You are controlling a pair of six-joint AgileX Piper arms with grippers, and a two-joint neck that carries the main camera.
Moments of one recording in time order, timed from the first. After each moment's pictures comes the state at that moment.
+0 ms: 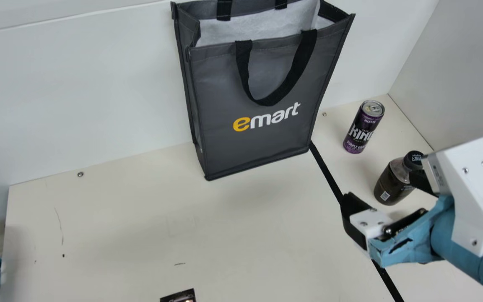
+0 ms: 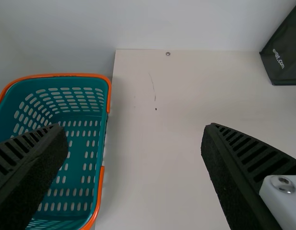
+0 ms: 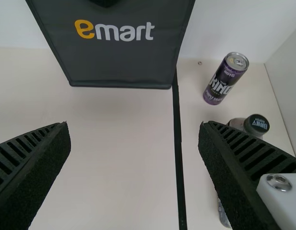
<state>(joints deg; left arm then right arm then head) -1.6 43.3 -69.0 -1.4 69.5 0.0 0.2 48.3 -75.9 -2.0 67.5 -3.0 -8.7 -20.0</state>
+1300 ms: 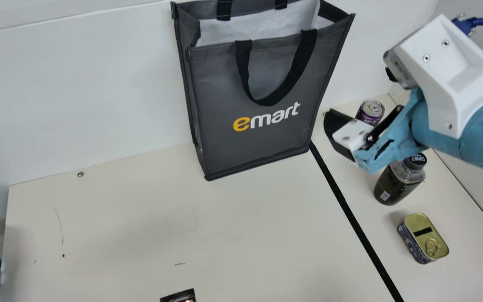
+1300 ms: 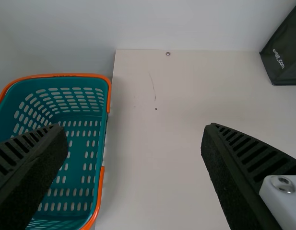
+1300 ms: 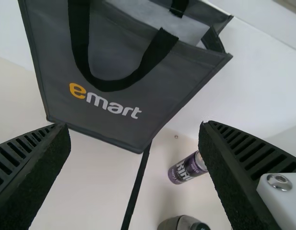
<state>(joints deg) -1.6 43.3 -69.0 -1.4 69.5 0.0 -8.9 68.8 -99.6 11.1 64.2 -33.8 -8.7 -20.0</state>
